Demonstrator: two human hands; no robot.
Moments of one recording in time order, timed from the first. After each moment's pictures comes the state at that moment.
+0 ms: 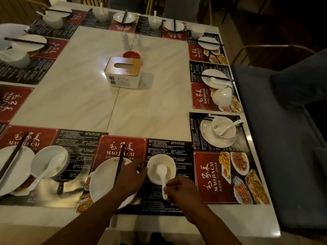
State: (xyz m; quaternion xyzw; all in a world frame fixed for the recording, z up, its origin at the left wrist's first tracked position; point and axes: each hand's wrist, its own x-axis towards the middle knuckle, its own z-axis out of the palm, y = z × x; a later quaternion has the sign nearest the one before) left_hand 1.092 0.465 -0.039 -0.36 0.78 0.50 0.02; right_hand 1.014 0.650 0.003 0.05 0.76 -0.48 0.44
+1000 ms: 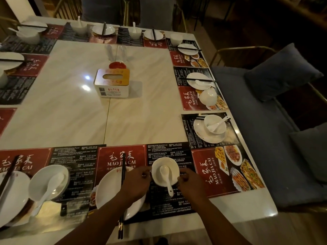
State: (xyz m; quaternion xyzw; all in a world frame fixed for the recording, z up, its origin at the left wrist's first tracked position) left_hand 1.095 0.444 -0.041 -0.28 0.80 0.53 0.06; right_hand 1.007 0.640 -0.033 0.01 0.88 -0.40 0.27
